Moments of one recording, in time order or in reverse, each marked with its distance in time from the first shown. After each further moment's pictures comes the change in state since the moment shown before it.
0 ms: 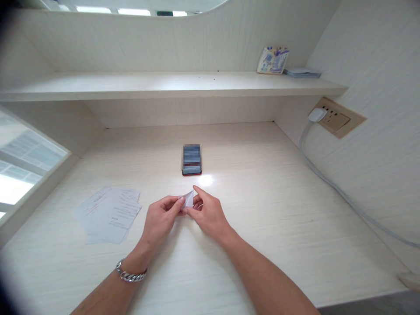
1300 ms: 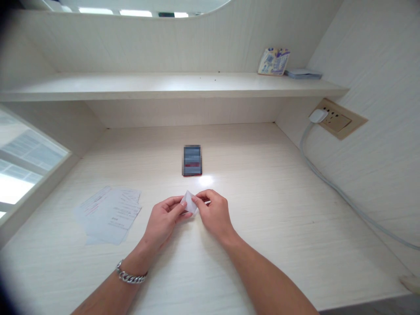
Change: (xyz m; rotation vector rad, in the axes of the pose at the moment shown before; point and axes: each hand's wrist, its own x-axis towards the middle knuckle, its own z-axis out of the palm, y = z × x) left_hand 0.000 -0.007 0.009 -0.453 -0.088 -0.228; right_hand 0.001 -0.008 -0.006 -0.090 0.218 -0.055
